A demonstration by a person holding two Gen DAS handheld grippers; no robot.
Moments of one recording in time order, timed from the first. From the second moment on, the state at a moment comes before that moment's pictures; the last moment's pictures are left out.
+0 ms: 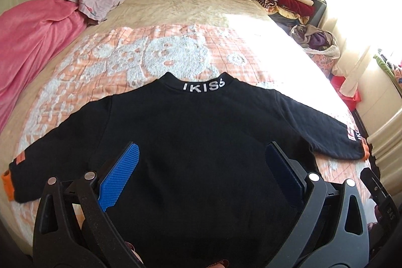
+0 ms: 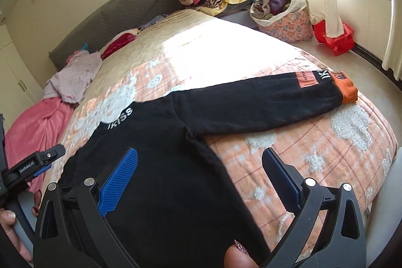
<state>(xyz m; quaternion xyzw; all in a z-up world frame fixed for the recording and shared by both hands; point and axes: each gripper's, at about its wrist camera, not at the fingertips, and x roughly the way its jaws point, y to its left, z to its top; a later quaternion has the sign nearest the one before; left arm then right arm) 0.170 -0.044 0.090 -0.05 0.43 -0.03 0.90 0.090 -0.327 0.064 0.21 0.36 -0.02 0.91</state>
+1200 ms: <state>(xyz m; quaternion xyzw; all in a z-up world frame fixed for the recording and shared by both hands) 0.255 -0.070 0.008 -0.05 0.48 -0.07 0.88 0.139 -0.494 -0.019 0.31 0.38 -0.23 0.84</state>
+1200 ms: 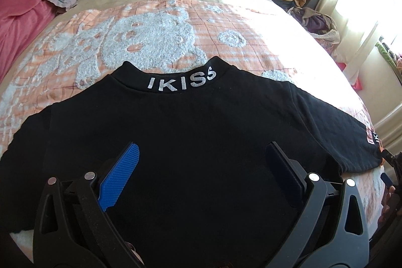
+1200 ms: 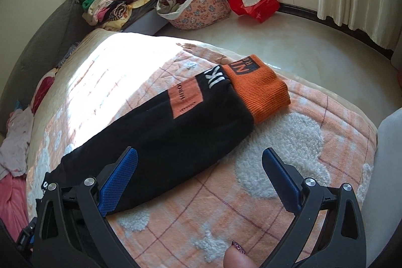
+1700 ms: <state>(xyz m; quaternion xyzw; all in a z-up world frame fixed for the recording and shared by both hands) 0.257 -0.056 -0.003 -0.05 0.48 -0.05 0.87 0.169 -0.534 -0.046 0.36 0.35 -0.25 0.83</state>
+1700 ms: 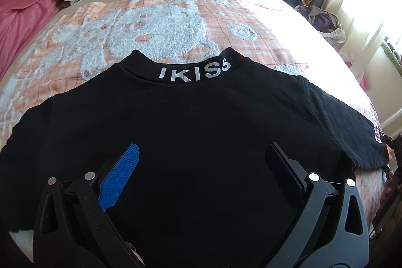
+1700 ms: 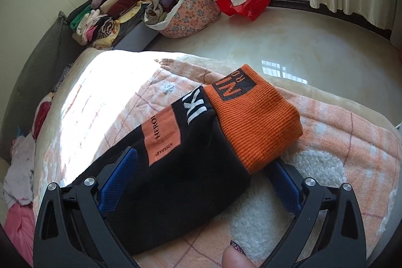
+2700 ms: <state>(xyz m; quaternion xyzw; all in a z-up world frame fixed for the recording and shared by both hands) 0.247 0.015 0.029 -0.12 0.47 -0.04 0.87 0.196 -0.402 0.067 0.28 0.30 -0.06 0.91</state>
